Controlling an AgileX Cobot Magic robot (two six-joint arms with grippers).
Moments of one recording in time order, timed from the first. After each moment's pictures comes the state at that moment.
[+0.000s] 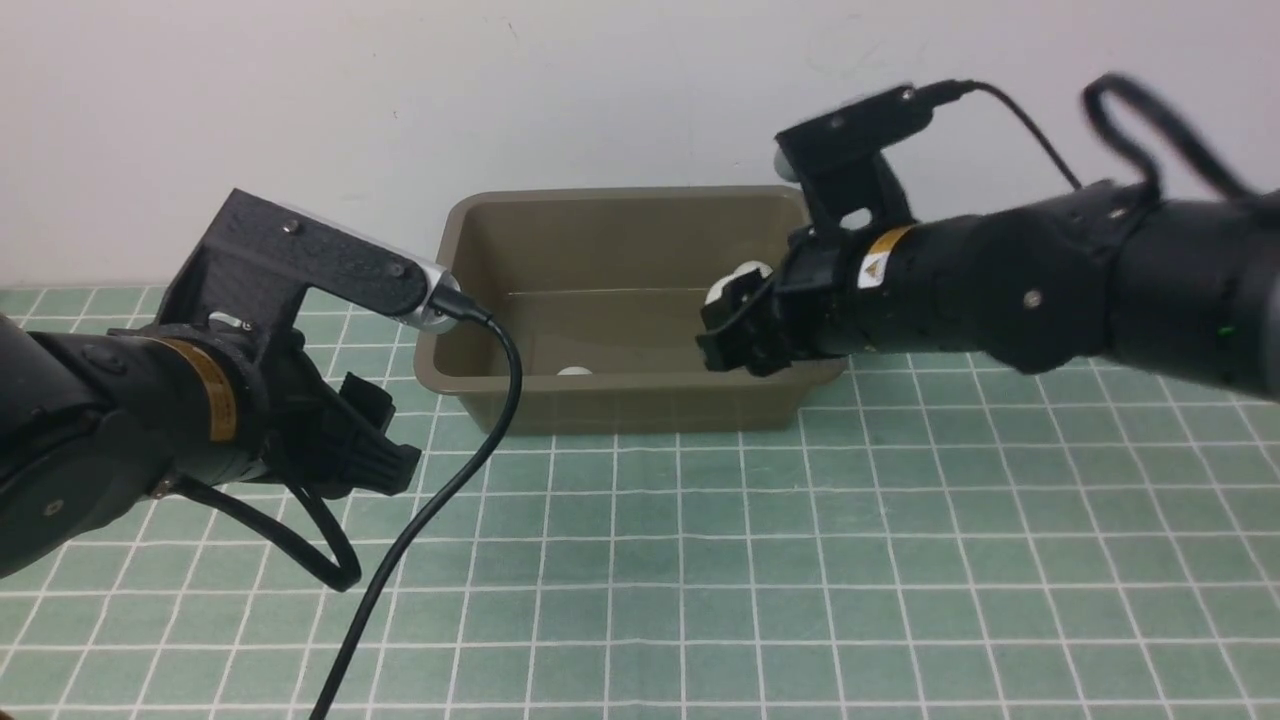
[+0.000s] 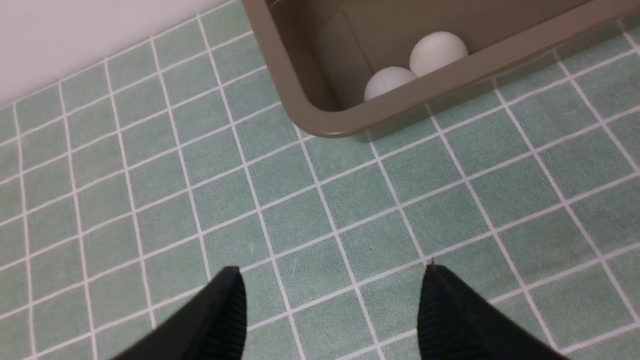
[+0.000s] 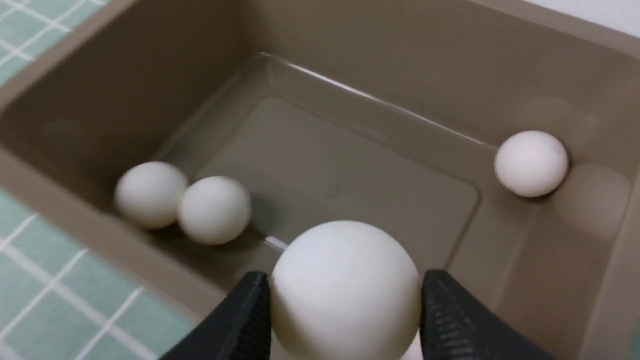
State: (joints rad) right arm 0.52 1.84 -1.22 0.16 0.14 -0.15; left arm -0.42 1.24 -0.82 0.40 0.47 -0.33
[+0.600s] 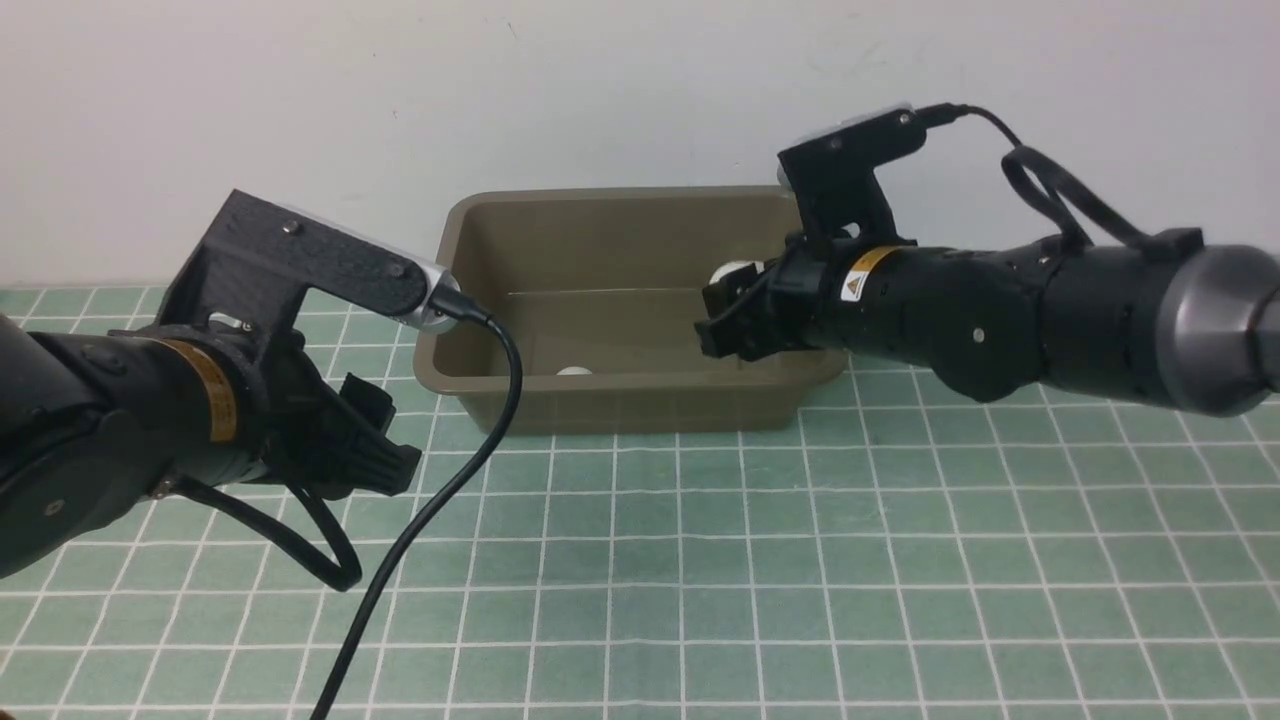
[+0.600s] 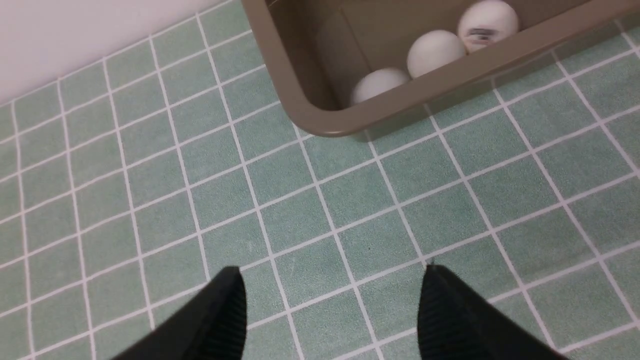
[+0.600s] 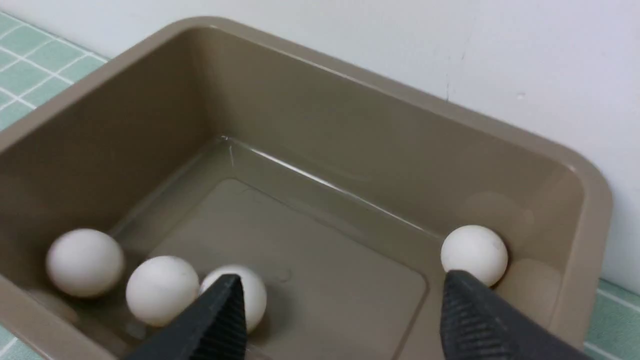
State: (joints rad) right arm 0.51 1.85 -1.22 0.16 -0.01 -0.22; left arm -0.42 1.24 -0.82 0.40 0.47 -0.33
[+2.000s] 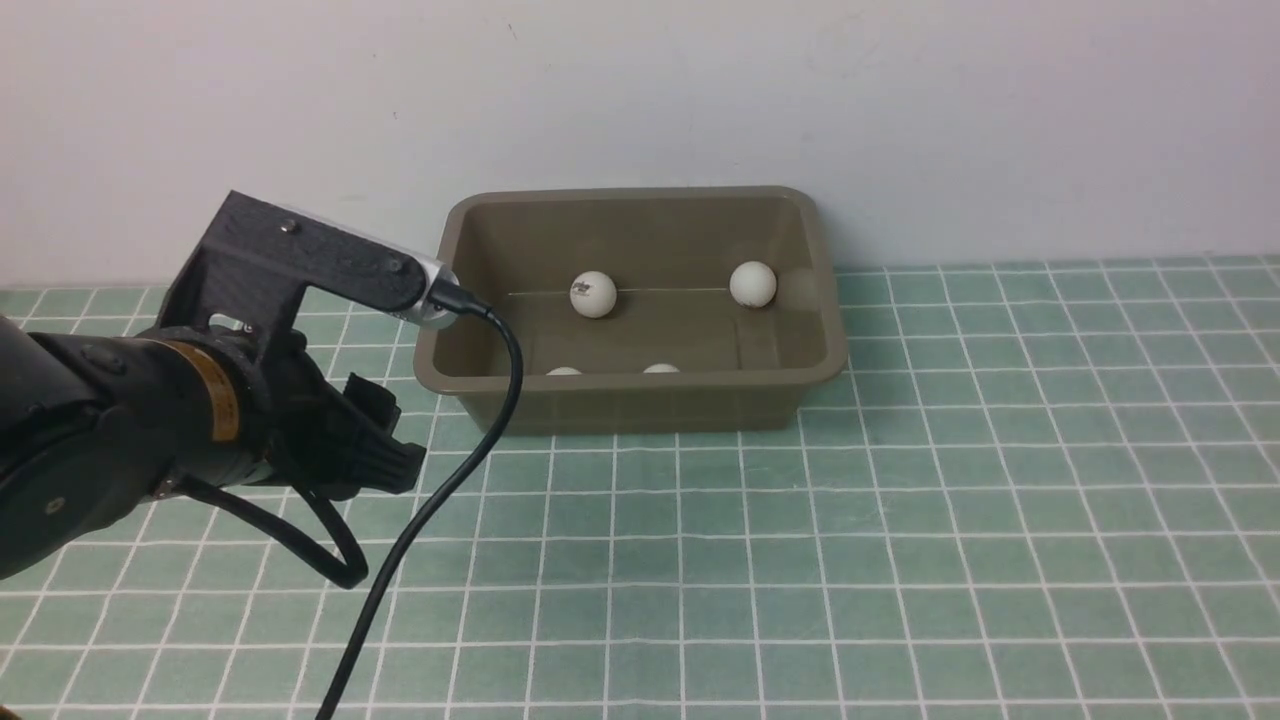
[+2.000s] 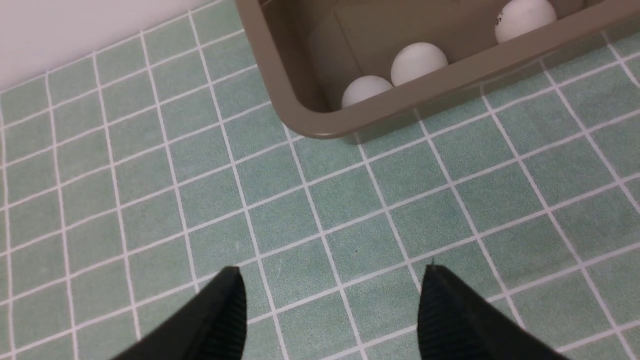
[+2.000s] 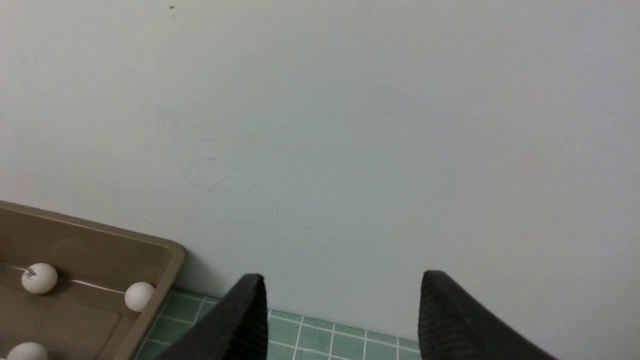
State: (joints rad) right arm 0.09 0.82 -1.22 -0.05 0.75 -0.17; left arm -0.42 1.24 -0.82 0.37 0.46 -0.34
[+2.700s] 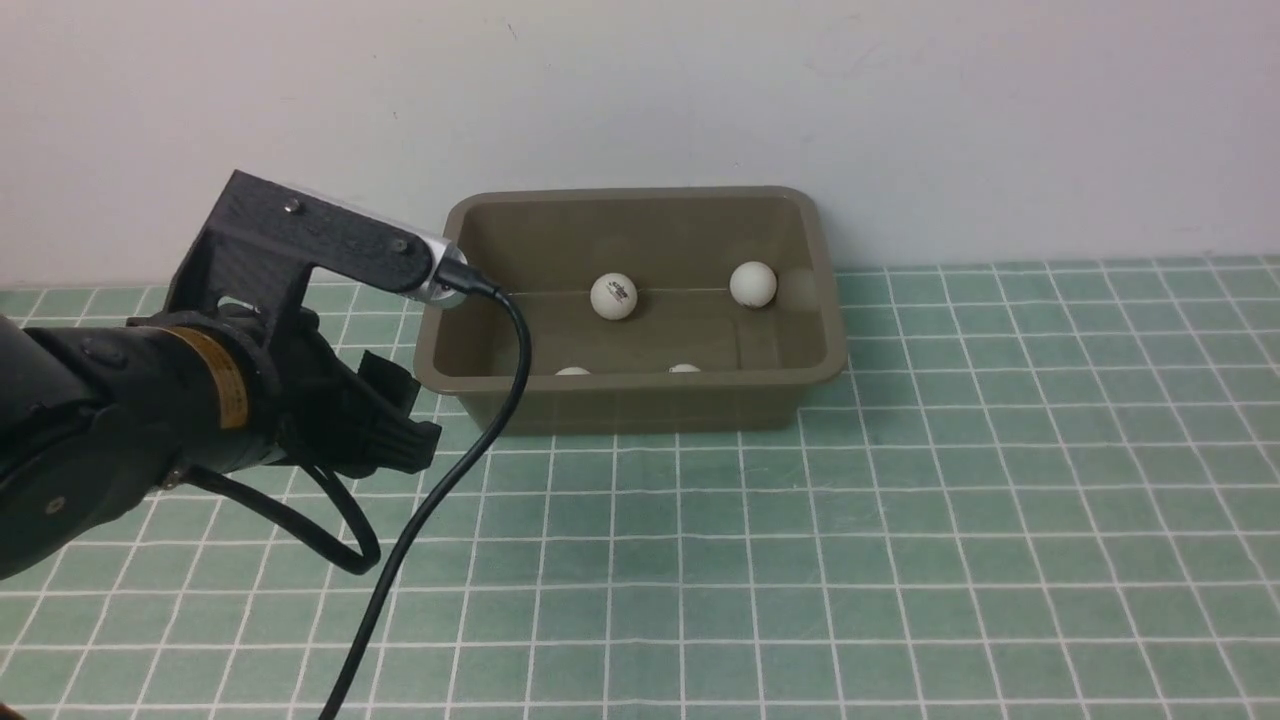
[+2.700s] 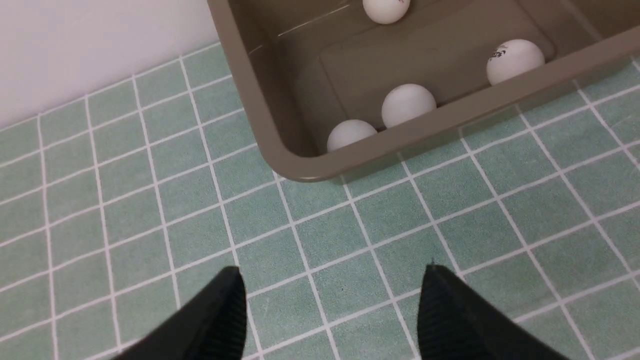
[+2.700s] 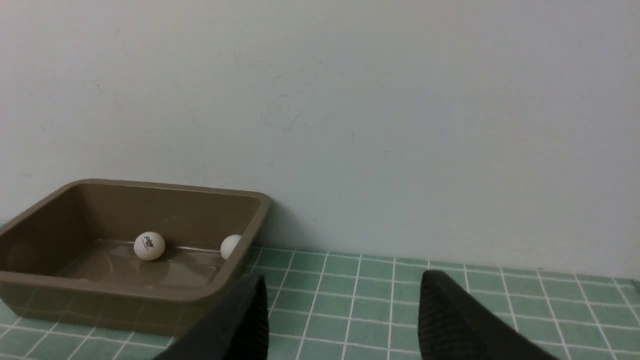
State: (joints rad) right arm 0.09 0.30 -0.47 0.17 0.43 -0.18; left arm -0.42 1.24 -0.82 0.37 0.39 -0.34
